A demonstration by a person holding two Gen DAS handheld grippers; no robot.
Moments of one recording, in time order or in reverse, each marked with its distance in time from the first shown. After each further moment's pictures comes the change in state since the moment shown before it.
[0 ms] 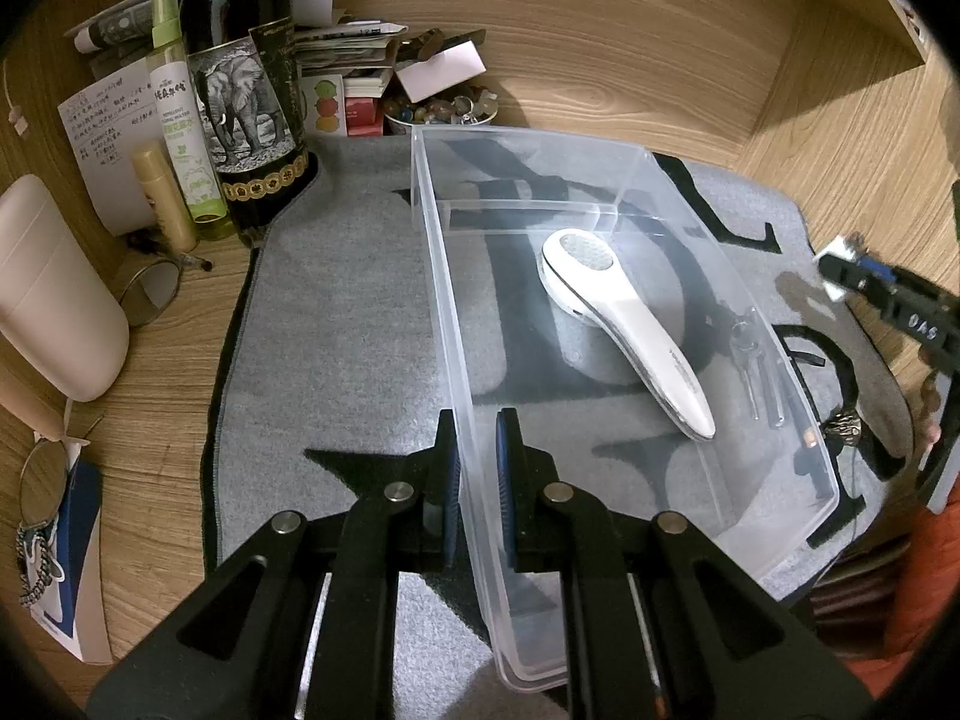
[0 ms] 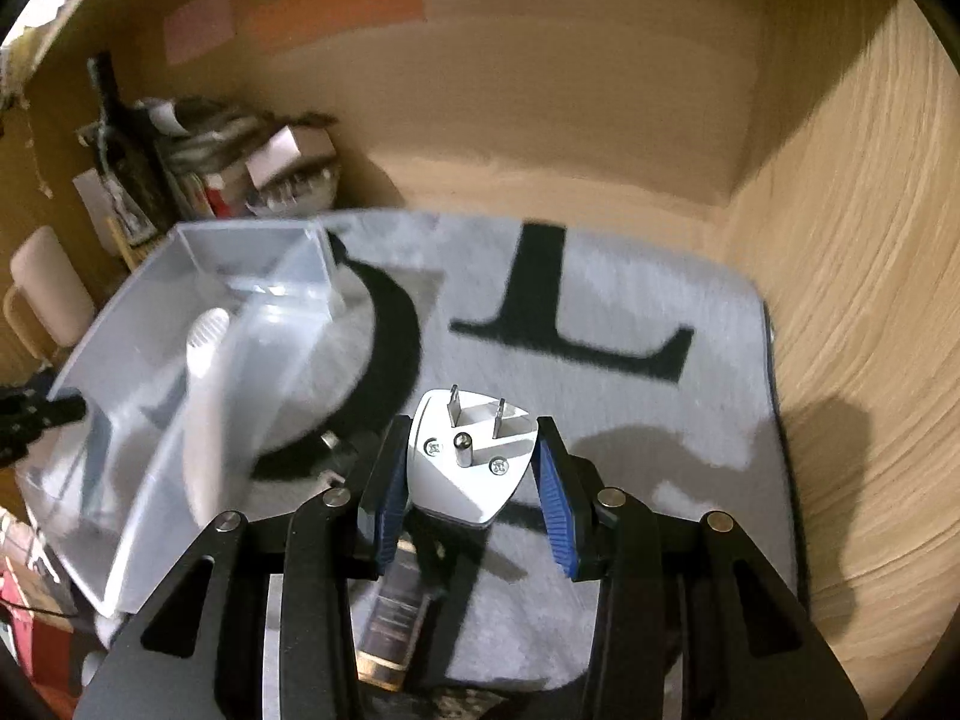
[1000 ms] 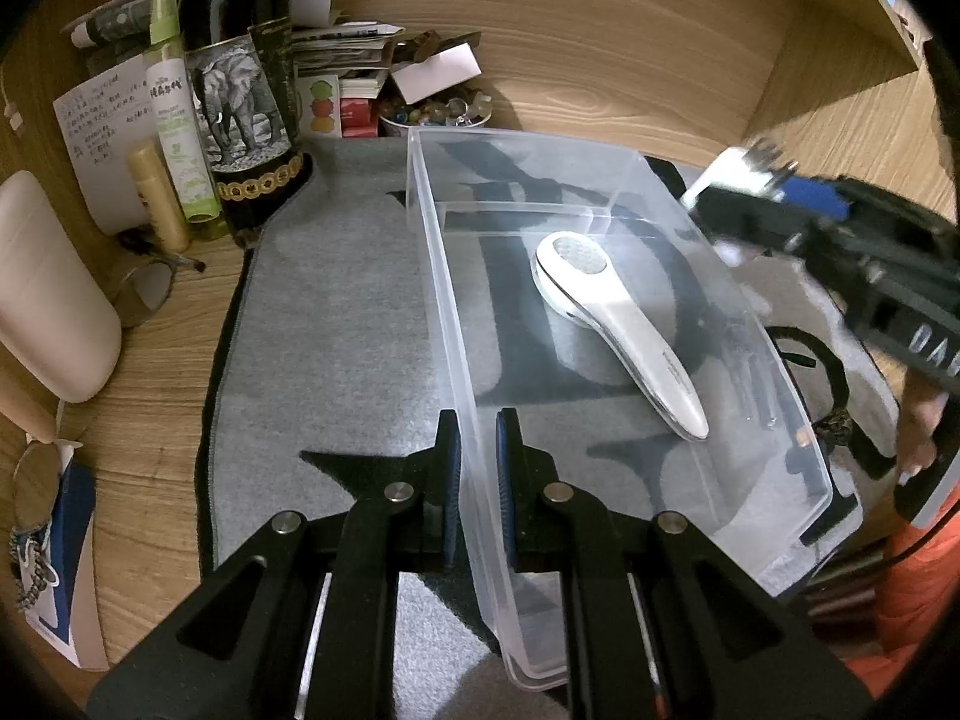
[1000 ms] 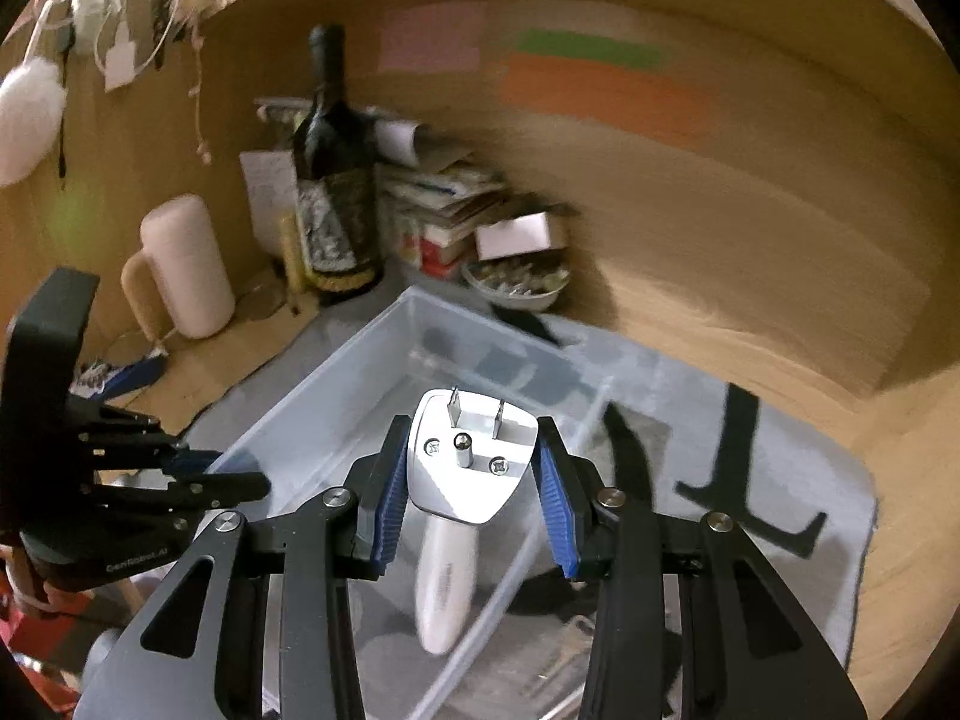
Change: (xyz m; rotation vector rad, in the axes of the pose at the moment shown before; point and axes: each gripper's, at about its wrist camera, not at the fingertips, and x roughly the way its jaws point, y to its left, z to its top) left arm -0.001 -0.001 0.001 -0.008 -0.004 -0.024; right arm -0.001 0.143 0.044 -0.277 -0.071 0.203
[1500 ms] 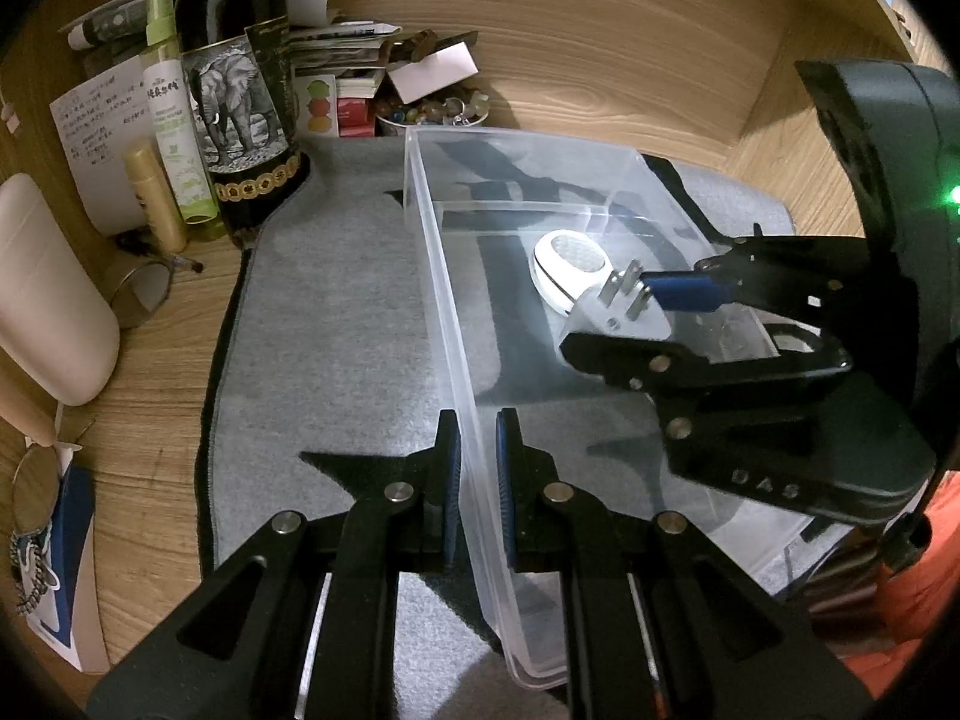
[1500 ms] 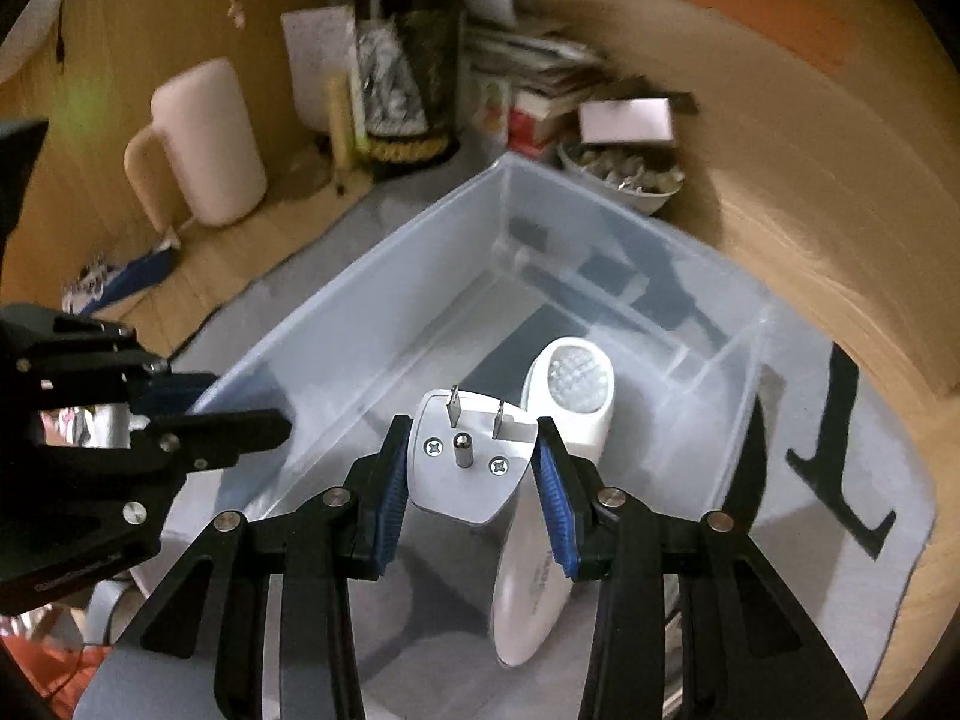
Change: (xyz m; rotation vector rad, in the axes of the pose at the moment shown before) left arm 0.001 0.002 0.000 0.011 0.001 -0.005; right arm 0.063 0.034 -0.012 -0.097 0.238 0.096
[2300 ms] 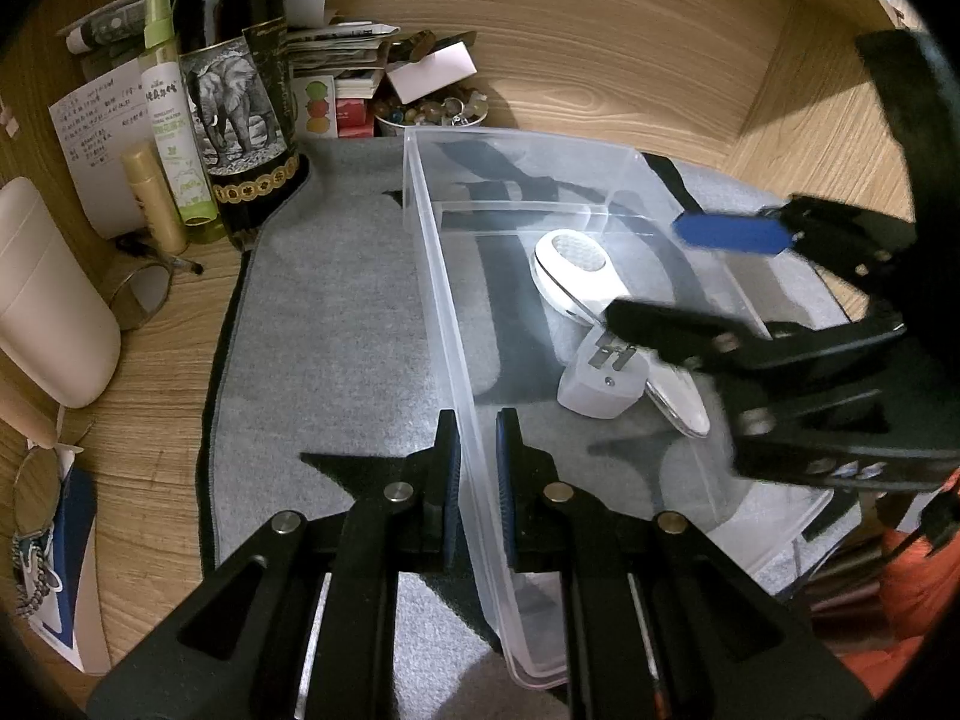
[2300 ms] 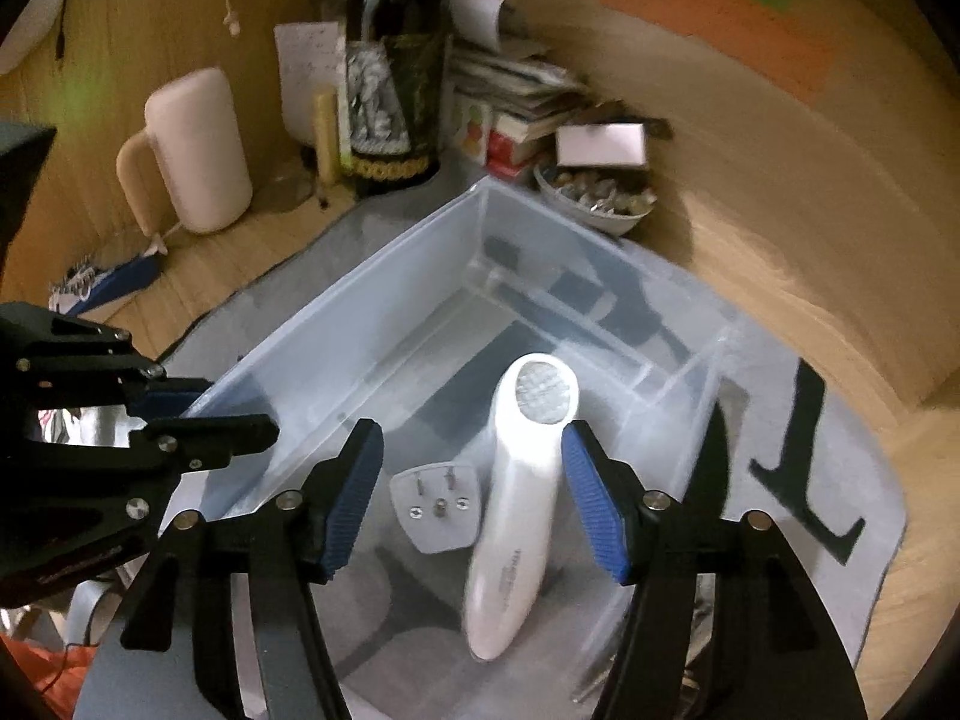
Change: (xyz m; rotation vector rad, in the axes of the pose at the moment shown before) left arm 0.002 -0.001 0.000 0.004 0.002 0.005; right arm -0.025 -0.008 0.000 0.011 -0.075 -0.075
